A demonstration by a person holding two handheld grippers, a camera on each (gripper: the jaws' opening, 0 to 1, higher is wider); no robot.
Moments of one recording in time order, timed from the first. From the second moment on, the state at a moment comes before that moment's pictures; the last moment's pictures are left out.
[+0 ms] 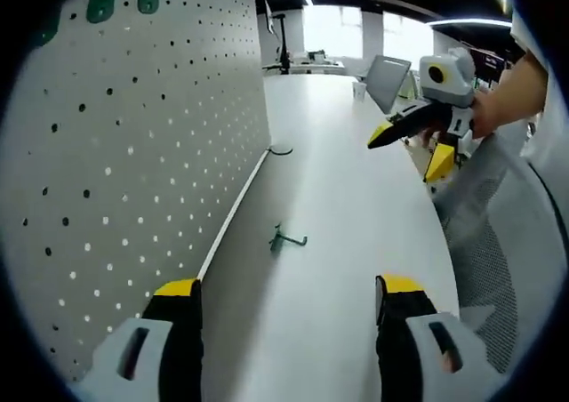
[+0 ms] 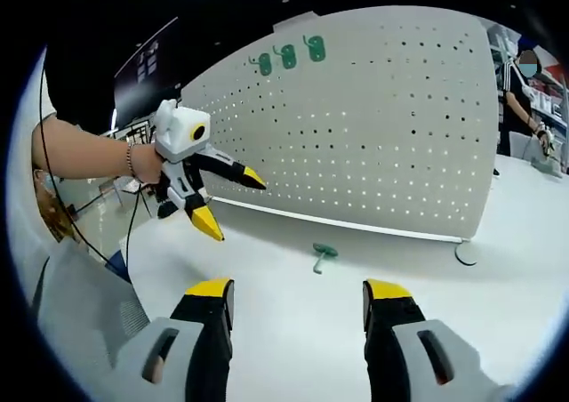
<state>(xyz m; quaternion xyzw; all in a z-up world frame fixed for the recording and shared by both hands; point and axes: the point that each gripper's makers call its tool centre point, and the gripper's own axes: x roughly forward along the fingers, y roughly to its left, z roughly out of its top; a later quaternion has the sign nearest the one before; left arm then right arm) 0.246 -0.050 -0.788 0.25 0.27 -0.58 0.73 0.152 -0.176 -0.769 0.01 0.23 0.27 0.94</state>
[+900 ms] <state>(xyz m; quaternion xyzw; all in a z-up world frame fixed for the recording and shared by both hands) 0.269 -0.081 -0.811 0.31 0.28 -0.62 0.66 0.151 -0.181 -0.769 0.01 0.23 0.27 0.94</state>
